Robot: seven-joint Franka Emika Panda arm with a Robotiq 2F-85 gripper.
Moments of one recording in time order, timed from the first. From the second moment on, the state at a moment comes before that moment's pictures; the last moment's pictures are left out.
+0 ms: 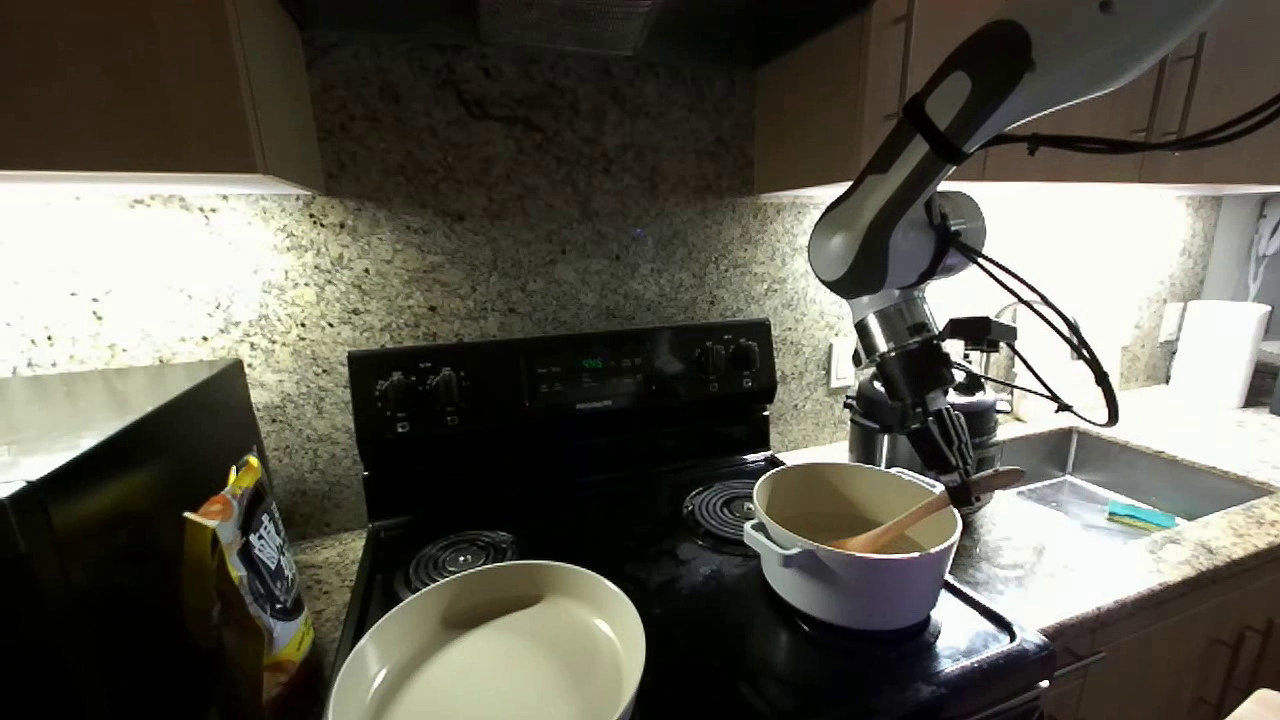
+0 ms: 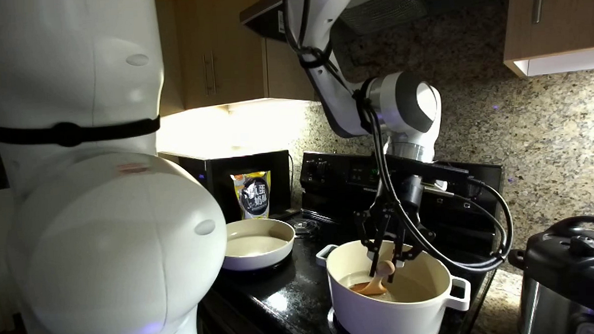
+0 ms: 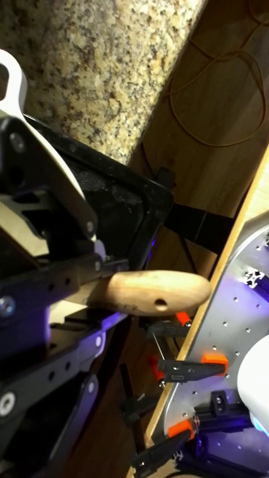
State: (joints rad) arm -0.12 -0.03 -0.13 -2.39 -0.14 1.82 -0.53
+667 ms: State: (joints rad) arm -0.13 -0.09 -0.17 -2.40 -0.16 1.93 -0.48
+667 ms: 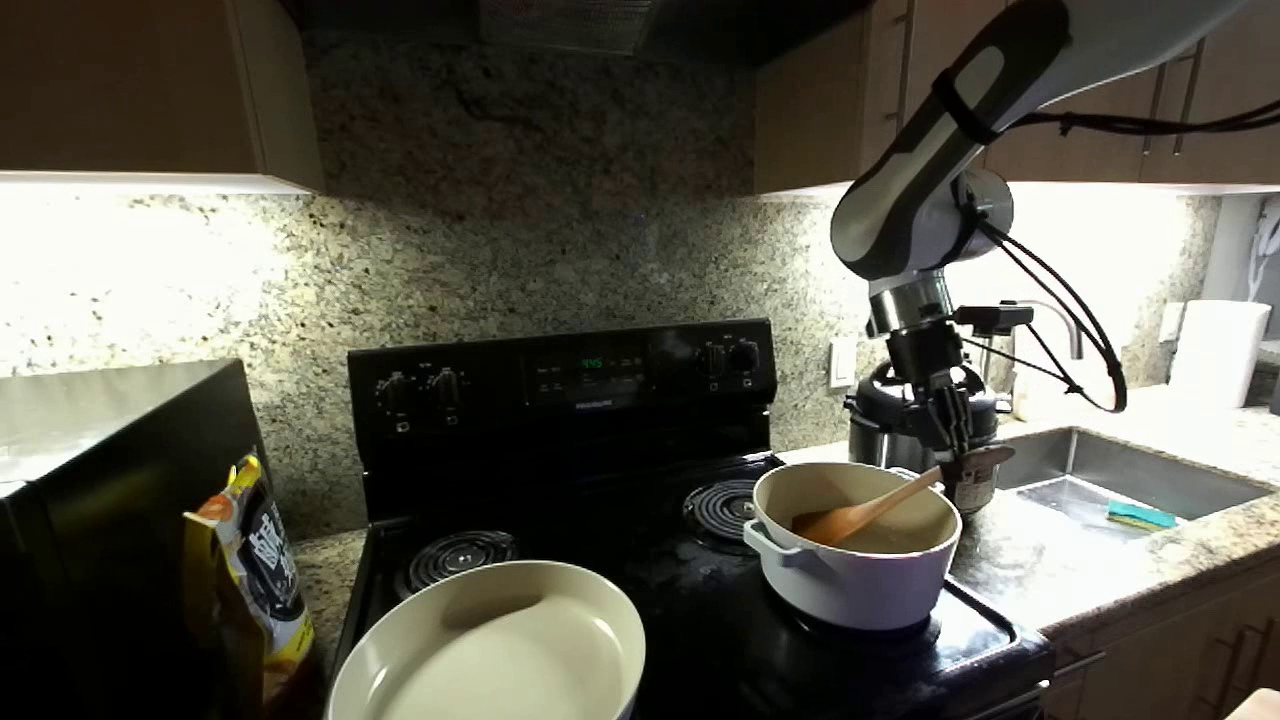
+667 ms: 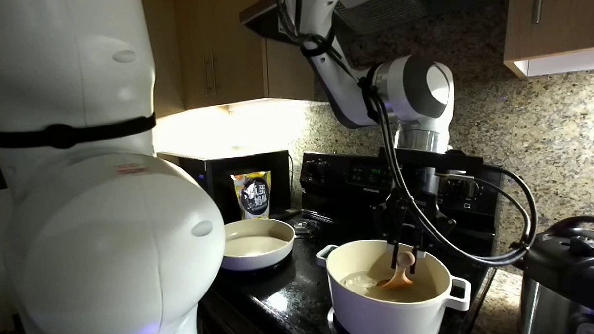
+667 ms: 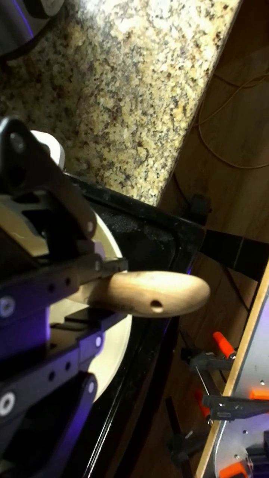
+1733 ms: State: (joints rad) arm -0.06 -0.07 -0.10 -2.44 -0.25 1.76 -0.47
